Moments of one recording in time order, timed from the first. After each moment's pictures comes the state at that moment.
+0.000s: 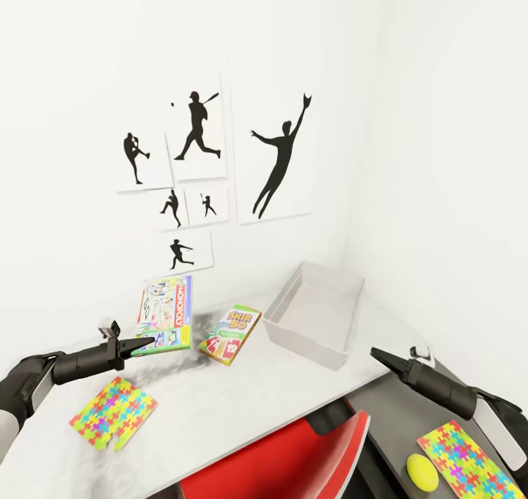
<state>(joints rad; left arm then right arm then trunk) -0.75 0.43 0.12 -0.47 0.18 0.74 -1.57 -0.41 -0.43 -0.01 -0.89 -0.79 0.53 1.18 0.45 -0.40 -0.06</state>
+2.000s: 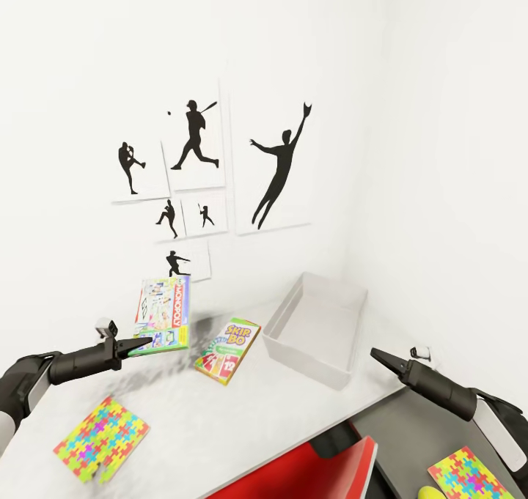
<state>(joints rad) -0.75 0.44 0.12 -0.47 0.18 0.74 -1.57 -0.41 -0.43 -0.01 -0.88 -0.79 0.53 1.18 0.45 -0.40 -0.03</state>
